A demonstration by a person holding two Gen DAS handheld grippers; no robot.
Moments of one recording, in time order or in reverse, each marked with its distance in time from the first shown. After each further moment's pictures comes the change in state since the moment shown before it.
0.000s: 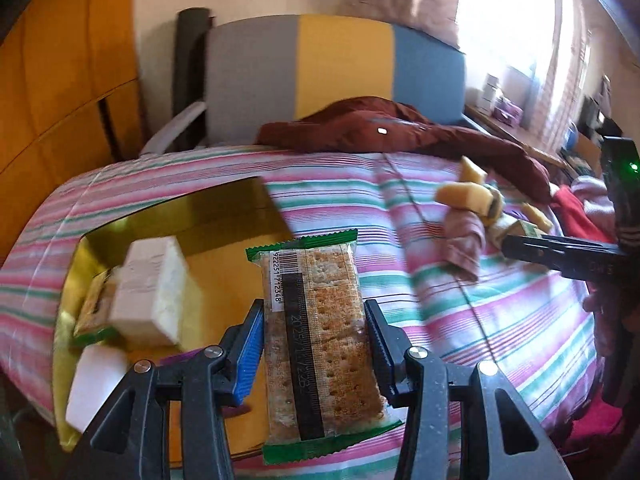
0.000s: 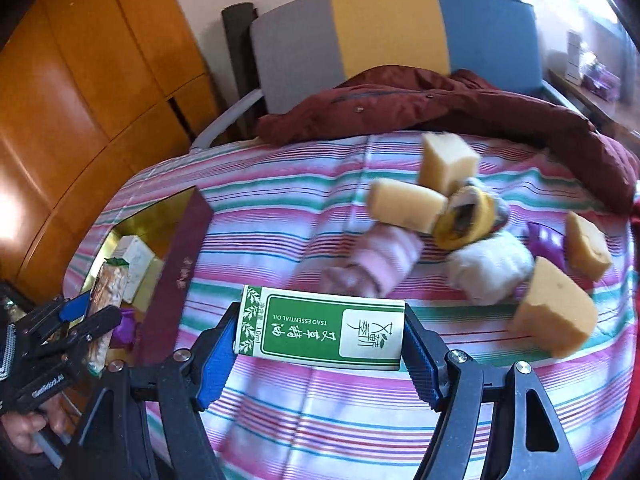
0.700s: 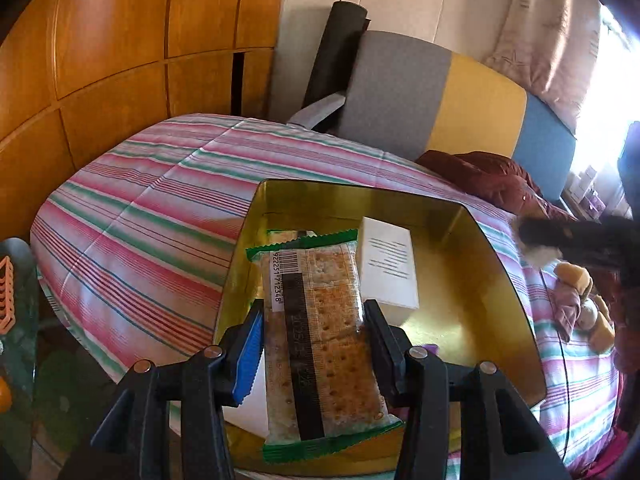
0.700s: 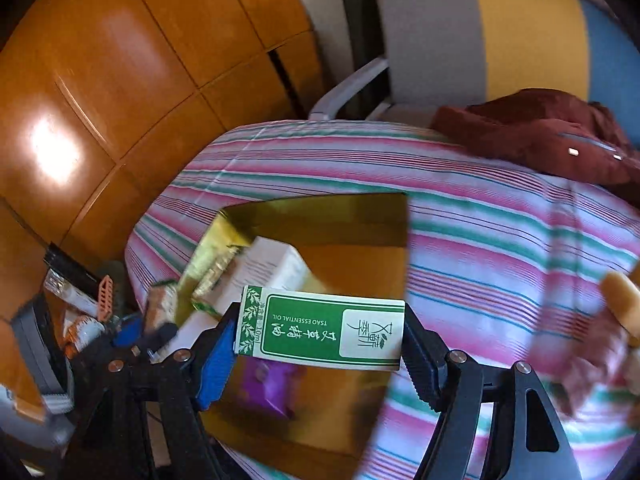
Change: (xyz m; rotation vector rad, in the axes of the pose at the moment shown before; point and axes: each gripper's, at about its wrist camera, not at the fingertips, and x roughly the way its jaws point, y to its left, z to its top) left arm -0.021 0.174 -0.037 -0.342 -0.047 0.191; right arm 0.081 0.208 0.058 -0.173 0.133 0.236
